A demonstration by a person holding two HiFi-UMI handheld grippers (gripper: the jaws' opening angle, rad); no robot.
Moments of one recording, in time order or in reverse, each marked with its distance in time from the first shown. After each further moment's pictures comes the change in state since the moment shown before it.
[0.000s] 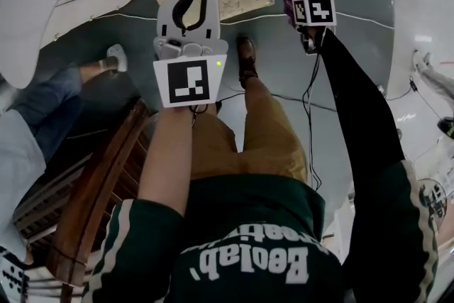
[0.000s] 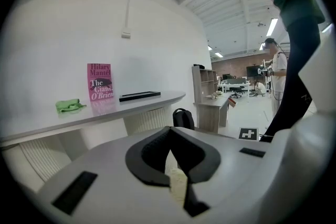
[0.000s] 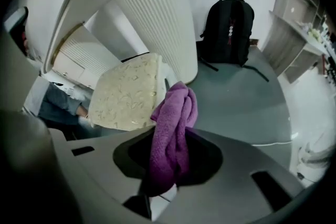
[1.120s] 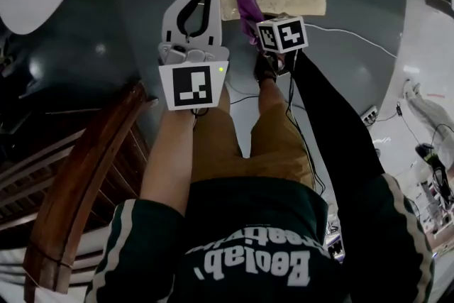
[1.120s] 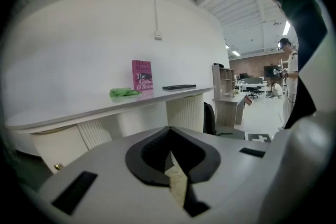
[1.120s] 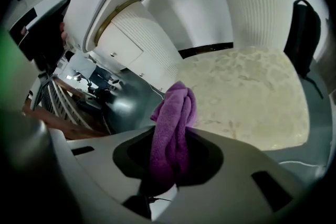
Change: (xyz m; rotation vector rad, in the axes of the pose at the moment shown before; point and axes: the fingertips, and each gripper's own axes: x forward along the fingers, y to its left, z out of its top) left arm -0.140 0.152 -0.053 -0.013 0.009 0.157; right arm 0.041 0.320 -0.017 -0.224 0.019 0.319
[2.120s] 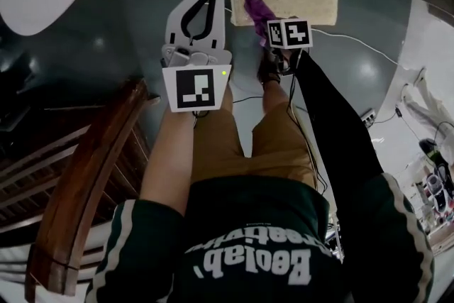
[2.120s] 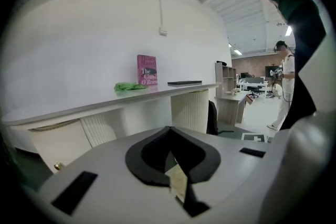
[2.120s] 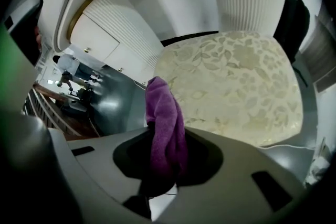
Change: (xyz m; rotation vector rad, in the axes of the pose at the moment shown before) left arm 0.006 0.040 -0.021 0.007 0.043 -0.016; right arm 0.029 -0.032 -0.003 0.116 0.099 -0.146
